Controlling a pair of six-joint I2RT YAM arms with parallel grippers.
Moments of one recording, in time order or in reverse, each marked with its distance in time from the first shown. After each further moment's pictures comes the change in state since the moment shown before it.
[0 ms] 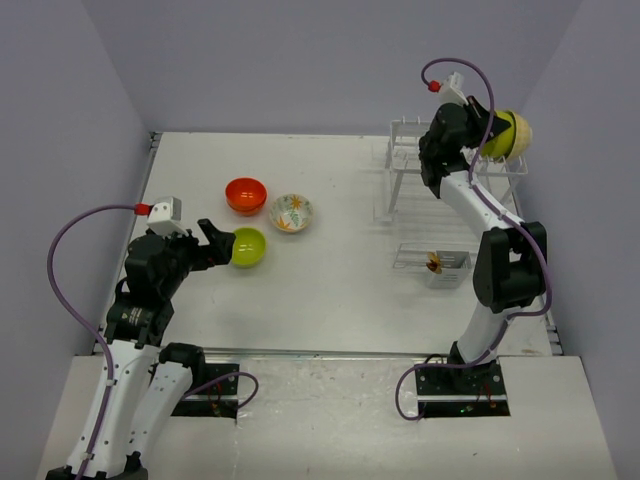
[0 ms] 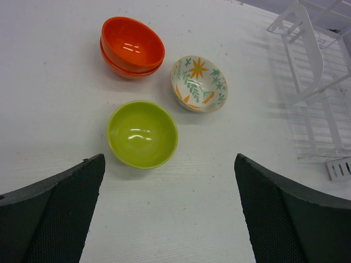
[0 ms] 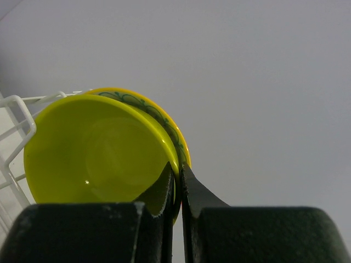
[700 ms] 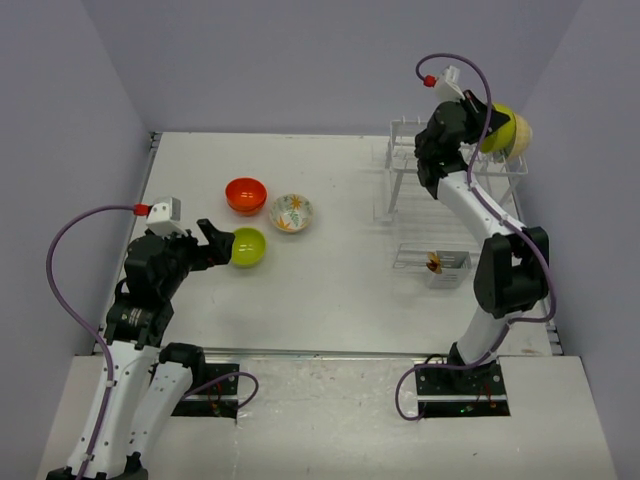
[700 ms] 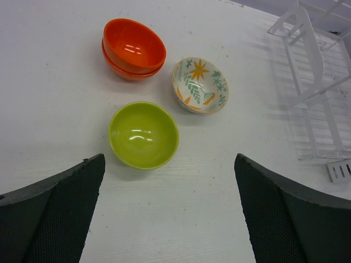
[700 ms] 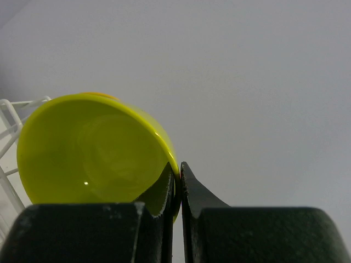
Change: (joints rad) left arm 0.000 -0.005 0.000 0.000 -0.008 0.000; right arm 0.037 -0.031 0.010 0.053 0.017 -0.095
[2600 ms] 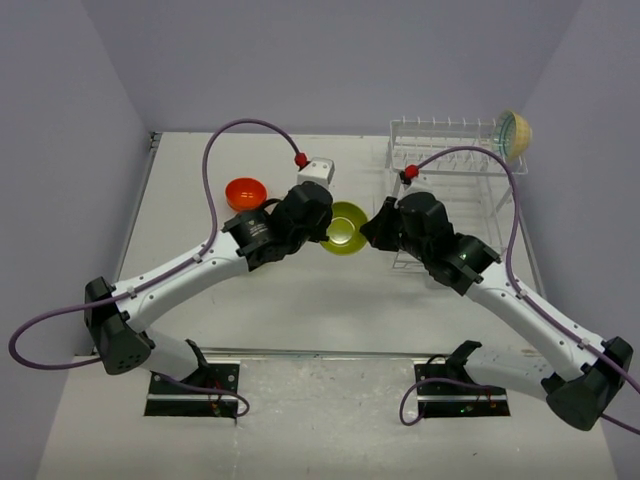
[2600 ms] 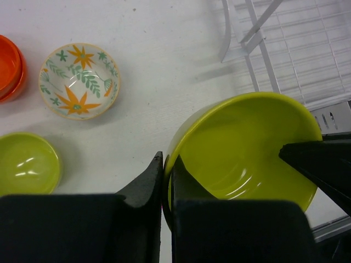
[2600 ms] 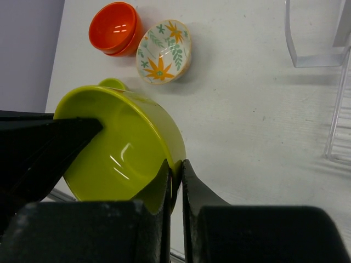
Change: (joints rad) left arm -0.798 0.889 0.684 -0.132 -0.540 -0.112; right arm 0.467 -0.700 -0.416 -1.070 -1.014 1.996
